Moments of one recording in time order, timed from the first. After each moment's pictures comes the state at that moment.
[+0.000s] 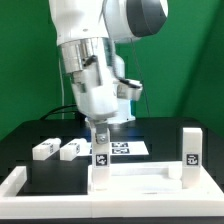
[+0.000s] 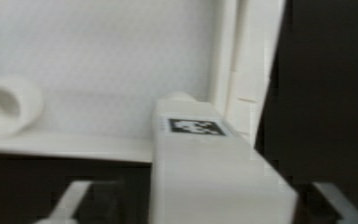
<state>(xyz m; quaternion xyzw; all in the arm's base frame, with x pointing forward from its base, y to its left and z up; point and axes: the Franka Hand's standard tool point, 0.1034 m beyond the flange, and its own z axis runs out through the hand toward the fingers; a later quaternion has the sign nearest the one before) 0.642 -0.059 0.114 -0.86 0.51 -0.02 0.08</state>
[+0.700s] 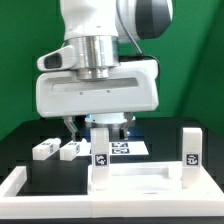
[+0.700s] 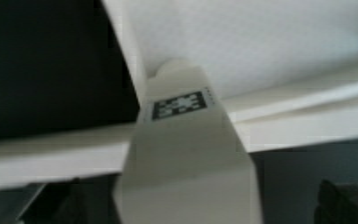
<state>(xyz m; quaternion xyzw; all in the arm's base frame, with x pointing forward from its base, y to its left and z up) 0.652 -0.058 0.117 -1.00 0.06 -0.05 0.03</state>
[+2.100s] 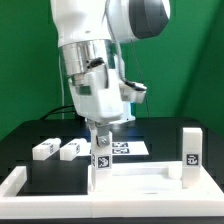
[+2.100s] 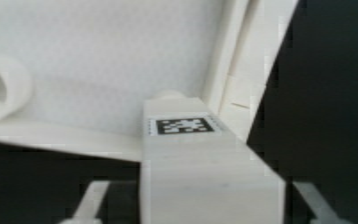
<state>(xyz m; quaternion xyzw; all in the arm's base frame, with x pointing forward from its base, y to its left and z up) 0.649 -0.068 0.110 -0.72 0.69 0.00 0.11</state>
